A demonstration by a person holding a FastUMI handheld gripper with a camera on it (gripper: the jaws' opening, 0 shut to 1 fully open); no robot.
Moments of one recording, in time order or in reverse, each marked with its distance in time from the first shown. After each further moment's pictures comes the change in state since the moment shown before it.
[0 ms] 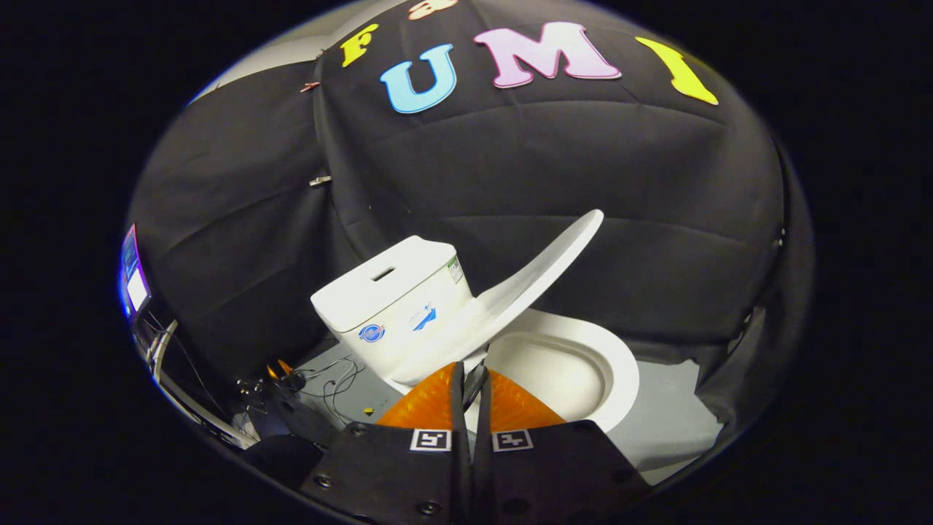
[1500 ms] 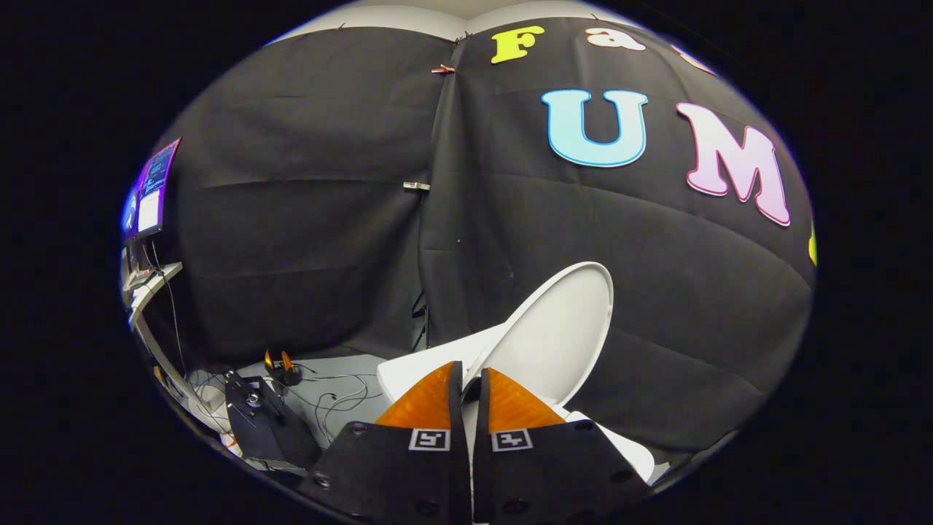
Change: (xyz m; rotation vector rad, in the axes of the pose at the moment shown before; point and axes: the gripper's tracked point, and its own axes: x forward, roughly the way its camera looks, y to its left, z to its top) arm 0.128 0.256 0.119 -0.353 -0.125 0.198
